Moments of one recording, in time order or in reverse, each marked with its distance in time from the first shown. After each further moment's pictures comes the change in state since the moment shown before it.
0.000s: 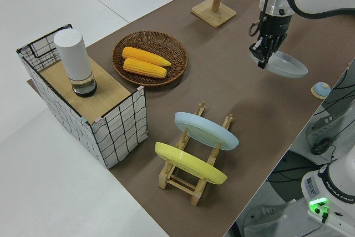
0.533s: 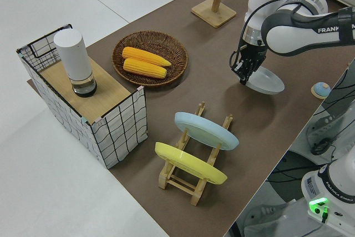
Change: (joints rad) left arm -0.001 0.105 -0.015 -0.151 0.000 0.312 0.001; right arm 0.000 0.000 0.000 0.000 0.000 0.000 0.000
